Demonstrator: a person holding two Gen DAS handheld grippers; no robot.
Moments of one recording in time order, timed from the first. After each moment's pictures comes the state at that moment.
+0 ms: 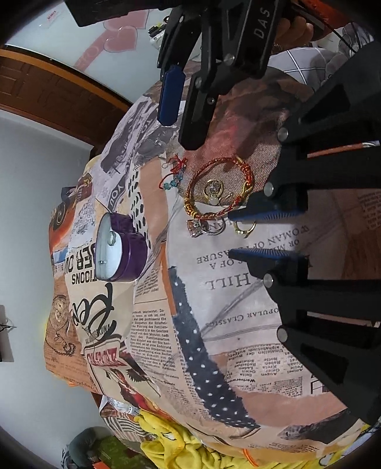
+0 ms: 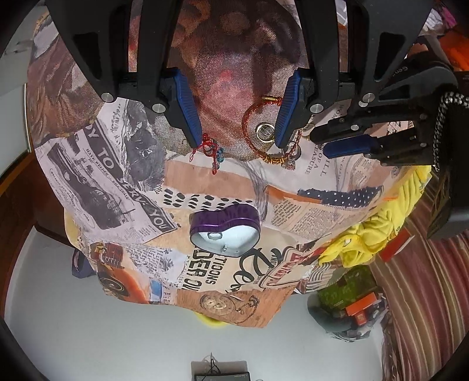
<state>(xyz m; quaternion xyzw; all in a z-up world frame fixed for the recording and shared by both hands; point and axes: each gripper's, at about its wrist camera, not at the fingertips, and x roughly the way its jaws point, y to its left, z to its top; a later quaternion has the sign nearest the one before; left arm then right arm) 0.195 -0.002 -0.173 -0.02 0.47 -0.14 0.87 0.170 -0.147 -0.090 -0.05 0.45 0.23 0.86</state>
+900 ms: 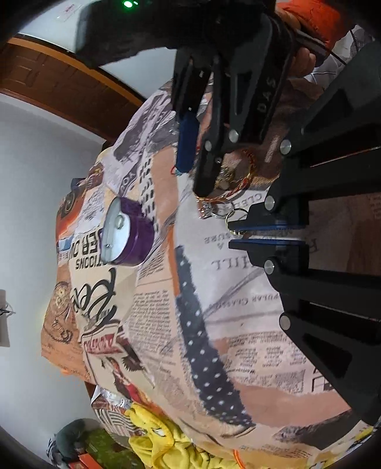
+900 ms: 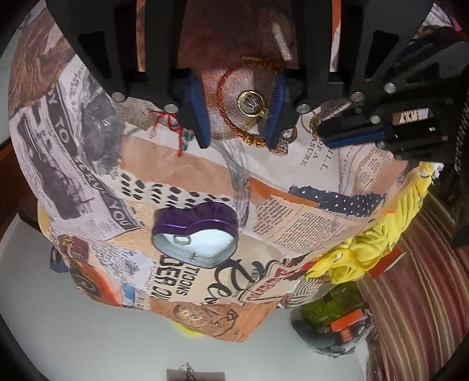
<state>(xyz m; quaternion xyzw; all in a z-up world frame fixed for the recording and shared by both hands) 0.197 0.019 -0.170 -0.05 0.45 -0.12 0.88 0.197 -0.113 -0.120 -0.07 0.46 0.27 0.84</state>
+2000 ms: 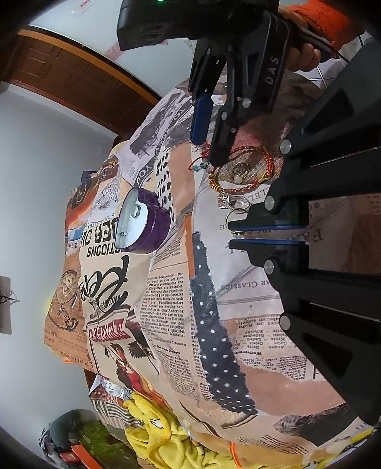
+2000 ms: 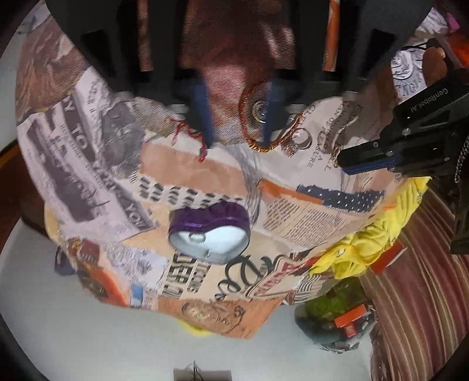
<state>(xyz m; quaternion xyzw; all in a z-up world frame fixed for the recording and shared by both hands) 0.196 0.031 -0.157 -0.07 0.44 -0.11 0.89 0.199 -0.131 -0.108 -0.06 0.47 0.27 0.84</state>
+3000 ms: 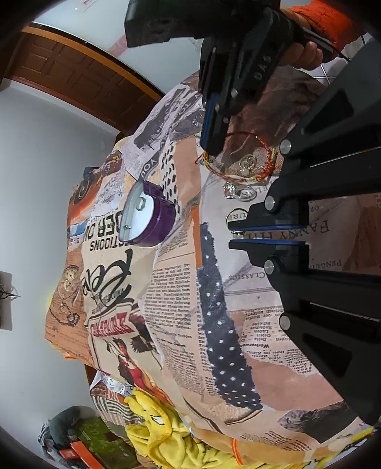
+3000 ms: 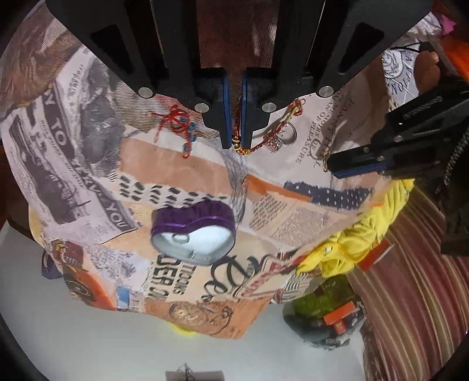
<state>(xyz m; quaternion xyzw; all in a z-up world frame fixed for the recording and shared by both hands) 0.201 0.037 -0.153 -0.07 0.44 -0.10 0.89 0.198 -0.134 -0.108 -0.04 0.46 0.29 0.84</state>
